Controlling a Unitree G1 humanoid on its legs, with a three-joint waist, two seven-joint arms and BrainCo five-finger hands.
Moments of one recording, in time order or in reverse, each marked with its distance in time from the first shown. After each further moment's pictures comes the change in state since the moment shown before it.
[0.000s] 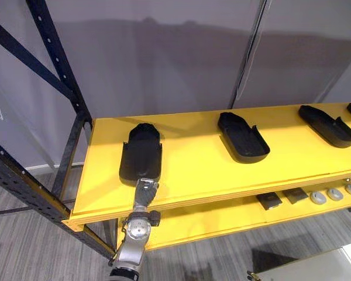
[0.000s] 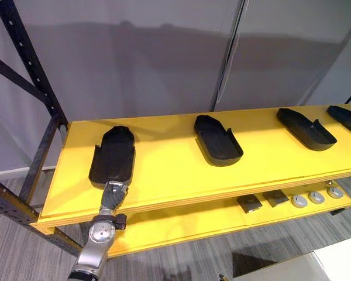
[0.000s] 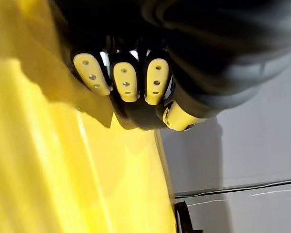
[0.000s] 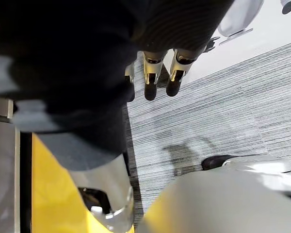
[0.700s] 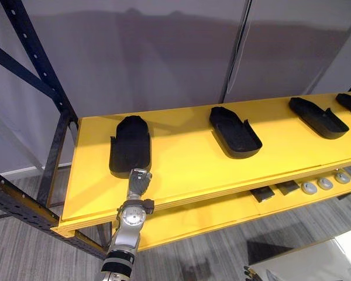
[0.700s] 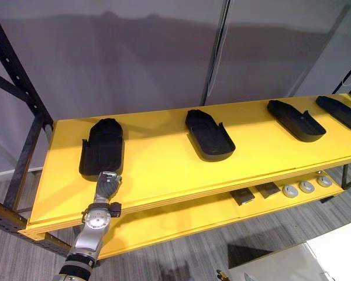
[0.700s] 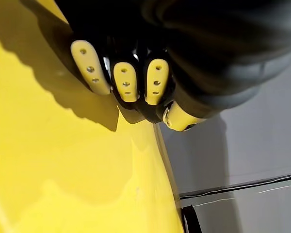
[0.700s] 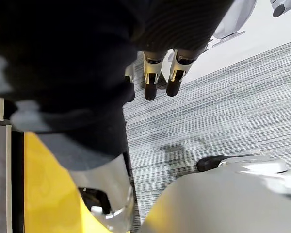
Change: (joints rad) left arm -0.112 0.045 0.052 0.091 -0.002 -0.013 0.015; right arm -0.060 -0.002 -0.001 0.049 -0.018 0.003 0.012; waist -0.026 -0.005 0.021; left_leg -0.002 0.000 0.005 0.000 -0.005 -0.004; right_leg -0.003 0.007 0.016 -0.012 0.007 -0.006
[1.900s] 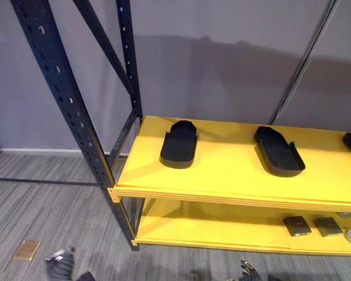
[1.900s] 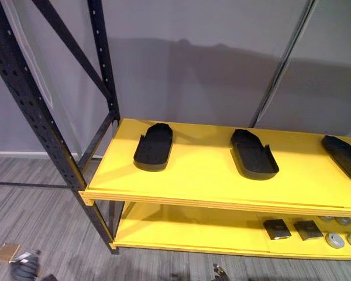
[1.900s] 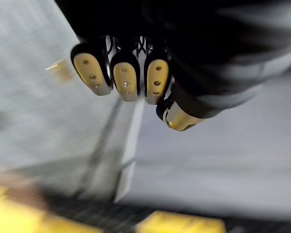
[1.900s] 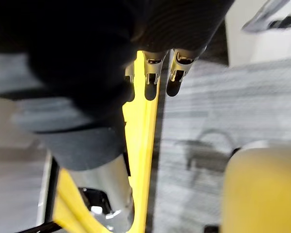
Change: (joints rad) left arm 0.618 -0.119 0.423 -0.146 -0.230 0.020 -0.092; right arm 0.027 0.037 0.055 -0.137 -0.004 0.021 0.011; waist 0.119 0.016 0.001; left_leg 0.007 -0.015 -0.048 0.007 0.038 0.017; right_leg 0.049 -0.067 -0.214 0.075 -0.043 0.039
